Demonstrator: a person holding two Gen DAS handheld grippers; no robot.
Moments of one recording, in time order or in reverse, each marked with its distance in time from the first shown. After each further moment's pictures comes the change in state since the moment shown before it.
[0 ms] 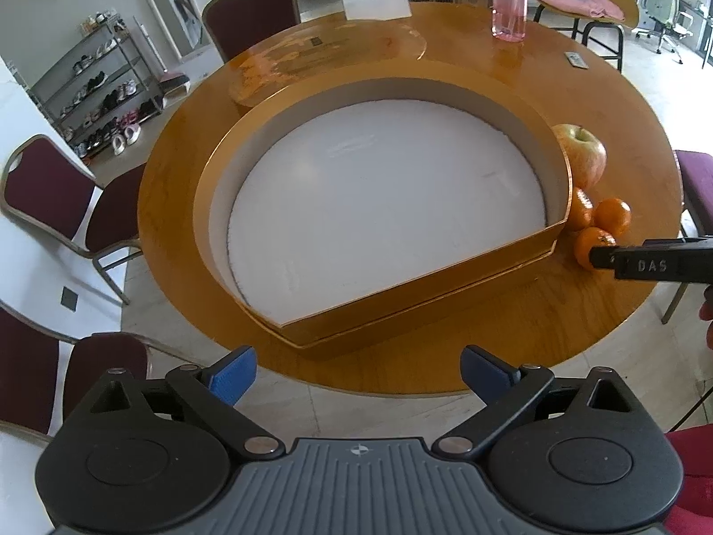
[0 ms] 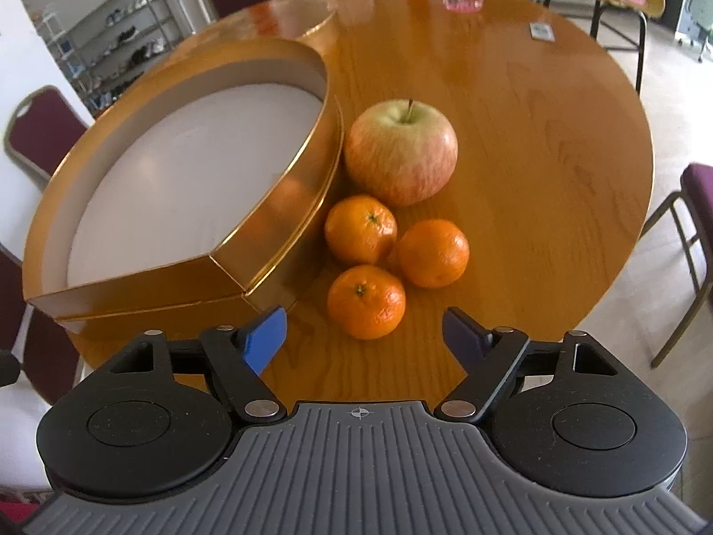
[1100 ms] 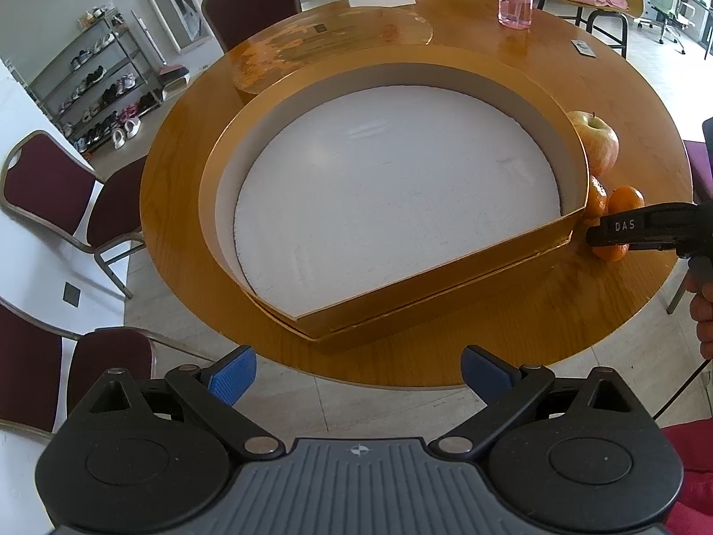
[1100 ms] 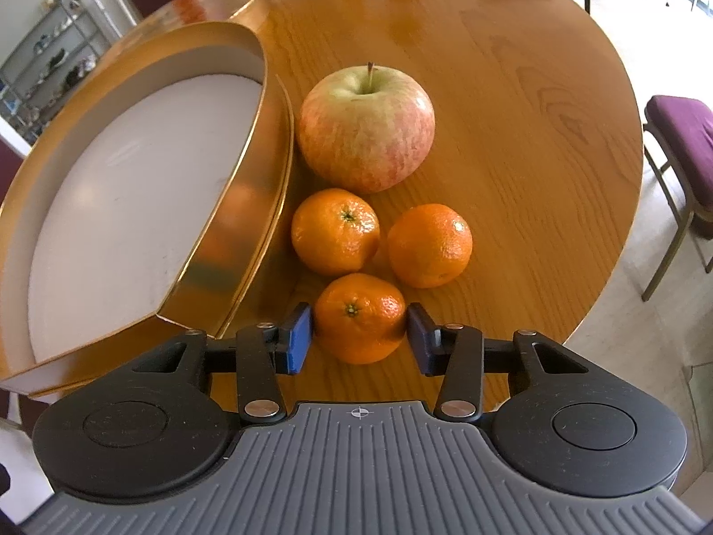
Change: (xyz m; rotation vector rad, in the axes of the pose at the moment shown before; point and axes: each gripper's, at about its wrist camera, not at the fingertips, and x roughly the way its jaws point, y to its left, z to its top) left arm 0.009 0.008 0.000 0.021 0.021 -0.002; right arm 0.042 0.004 0.015 0.164 0.074 -0.093
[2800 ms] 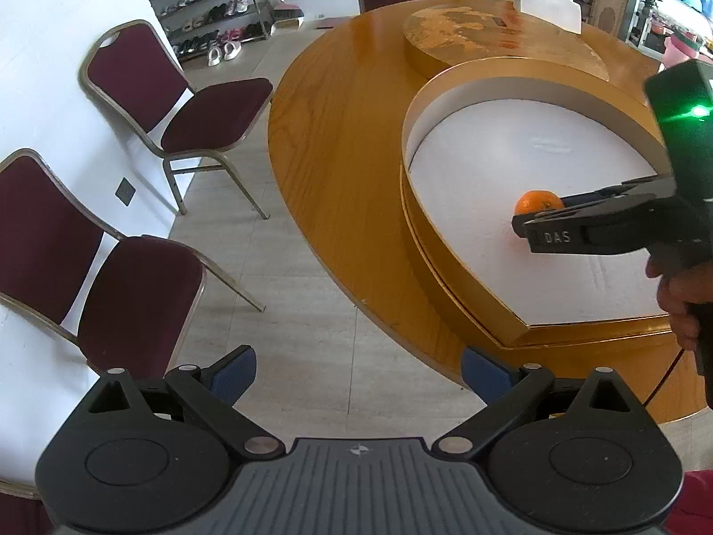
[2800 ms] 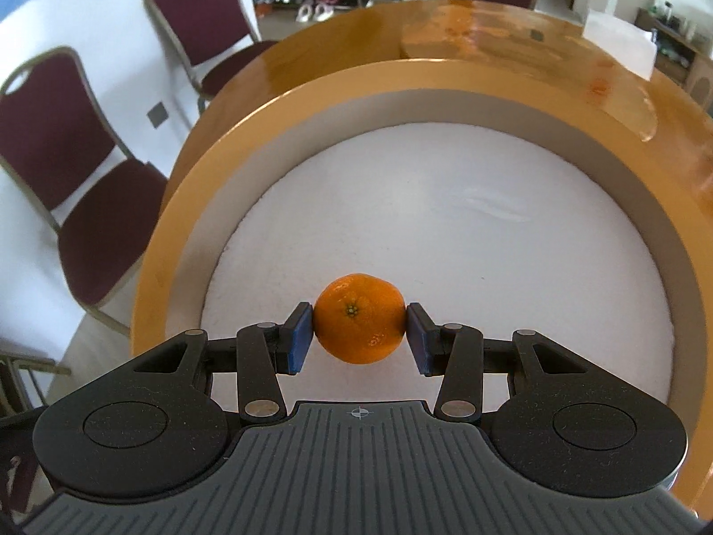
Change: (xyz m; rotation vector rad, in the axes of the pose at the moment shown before) left arm 0.030 0.116 -0.016 -0.342 0.057 0.113; right arm 0.023 0.259 0.019 -0.721 -0.013 0.253
